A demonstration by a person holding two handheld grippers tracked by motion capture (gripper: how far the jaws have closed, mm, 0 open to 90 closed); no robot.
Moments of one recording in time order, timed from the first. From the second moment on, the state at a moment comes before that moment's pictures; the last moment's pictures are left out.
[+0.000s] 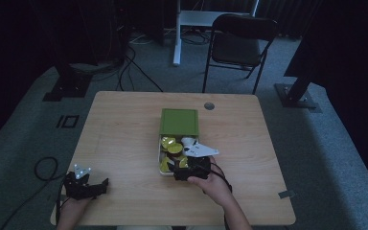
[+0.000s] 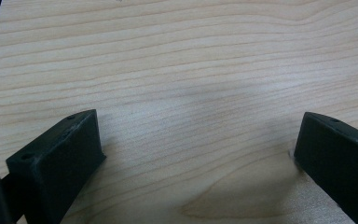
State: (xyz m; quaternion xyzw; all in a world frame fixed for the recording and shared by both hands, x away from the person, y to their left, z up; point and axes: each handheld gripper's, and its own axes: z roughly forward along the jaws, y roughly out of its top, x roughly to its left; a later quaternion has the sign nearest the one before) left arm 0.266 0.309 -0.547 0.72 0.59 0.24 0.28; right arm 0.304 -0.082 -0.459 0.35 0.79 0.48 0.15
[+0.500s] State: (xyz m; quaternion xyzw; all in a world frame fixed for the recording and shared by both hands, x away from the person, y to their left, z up) left arm 0.266 0.309 -0.547 0.72 0.58 0.24 0.28; right arm 0.302 -0.067 -0.475 0.35 0.79 0.48 0.14
